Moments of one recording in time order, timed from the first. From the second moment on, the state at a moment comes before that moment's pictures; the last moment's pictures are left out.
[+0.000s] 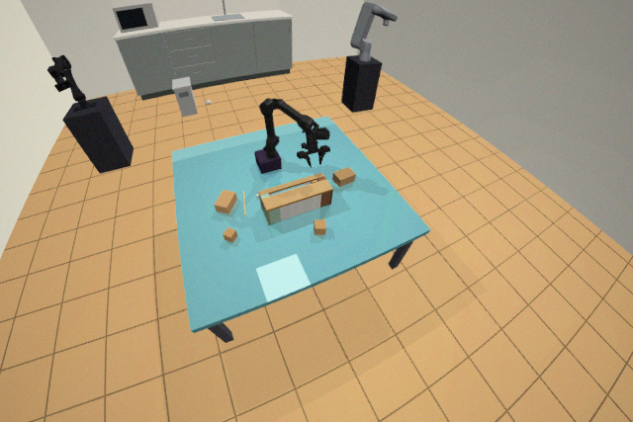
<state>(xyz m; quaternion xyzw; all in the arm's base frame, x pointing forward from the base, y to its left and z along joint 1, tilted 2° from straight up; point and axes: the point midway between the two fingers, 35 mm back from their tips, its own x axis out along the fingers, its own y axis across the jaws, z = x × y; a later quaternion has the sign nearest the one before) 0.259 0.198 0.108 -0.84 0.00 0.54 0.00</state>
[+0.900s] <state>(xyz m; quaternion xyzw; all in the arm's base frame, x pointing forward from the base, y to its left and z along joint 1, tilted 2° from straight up) 0.262 0.194 0.008 -0.85 -0.01 0.53 -0.02</state>
